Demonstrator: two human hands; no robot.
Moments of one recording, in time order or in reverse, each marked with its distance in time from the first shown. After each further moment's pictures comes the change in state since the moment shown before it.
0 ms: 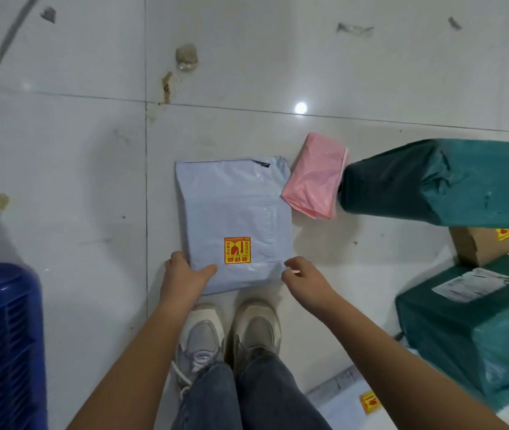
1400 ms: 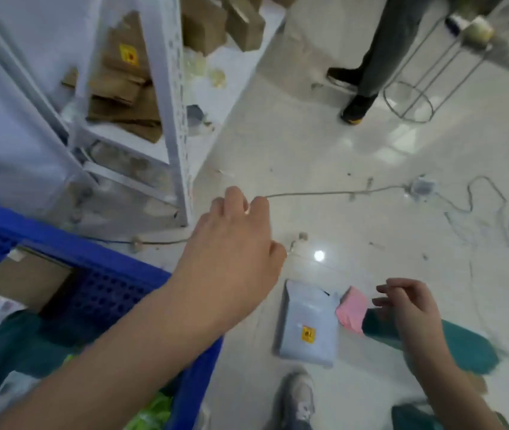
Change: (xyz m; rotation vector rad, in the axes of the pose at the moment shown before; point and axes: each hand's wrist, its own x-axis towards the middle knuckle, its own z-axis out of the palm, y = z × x) left_hand -0.432 0.066 -0.479 0.365 0.655 0.914; right_hand -0.421 -0.286 0.000 0.472 0.514 -0.557
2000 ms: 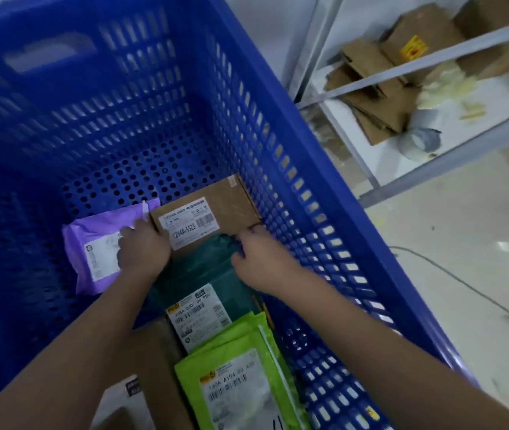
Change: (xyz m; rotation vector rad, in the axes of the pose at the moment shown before) left_hand -0.205 -0.362 0.056 -0.261 0.239 -1.578; right_hand -0.207 -0.040 0.386 -1.249 -1.335 -0.900
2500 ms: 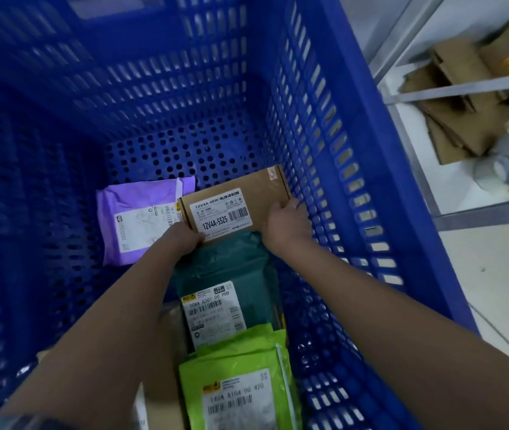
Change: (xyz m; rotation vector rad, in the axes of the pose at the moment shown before) left_hand 0.028 -0.017 0.035 -0.227 -0.362 -0.166; right_hand 0.105 0.021 0.023 -0.413 -0.015 0.138
